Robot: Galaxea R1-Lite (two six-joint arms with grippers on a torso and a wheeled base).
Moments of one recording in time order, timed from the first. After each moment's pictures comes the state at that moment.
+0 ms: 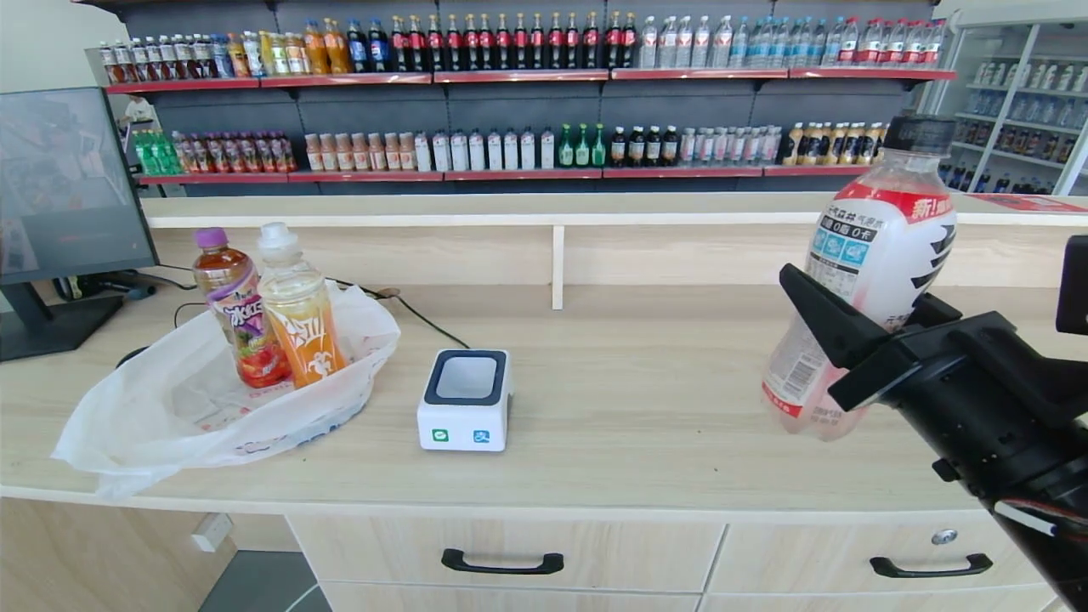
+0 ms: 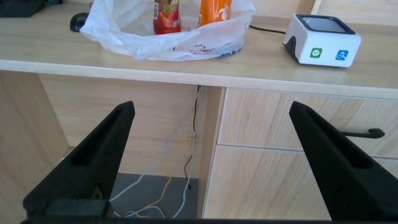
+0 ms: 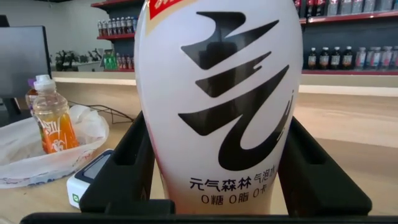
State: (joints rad) left arm 0.00 0.00 0.00 0.00 0.00 0.01; right arm 0.63 1.51 -0.33 -1.57 -0.26 -0.05
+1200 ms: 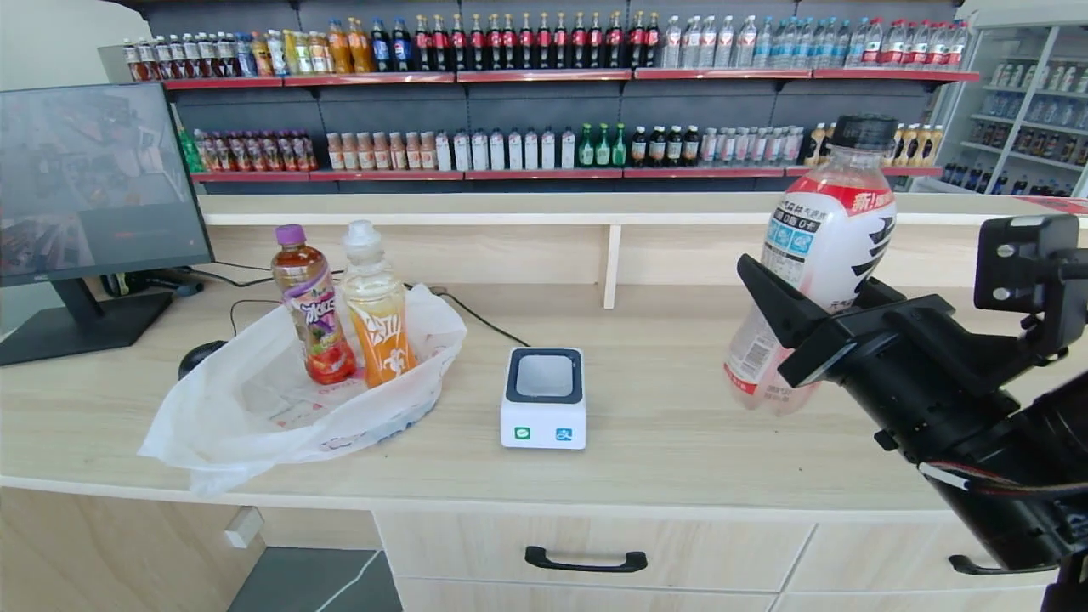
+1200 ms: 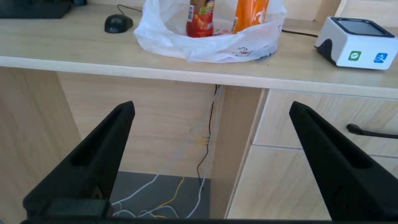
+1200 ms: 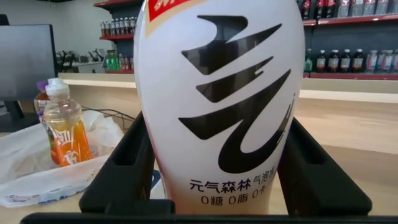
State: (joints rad) left arm 0.00 0.00 0.00 0.00 0.00 0.01; right arm 0.63 1.60 -0.42 -1.57 -0.25 -0.06
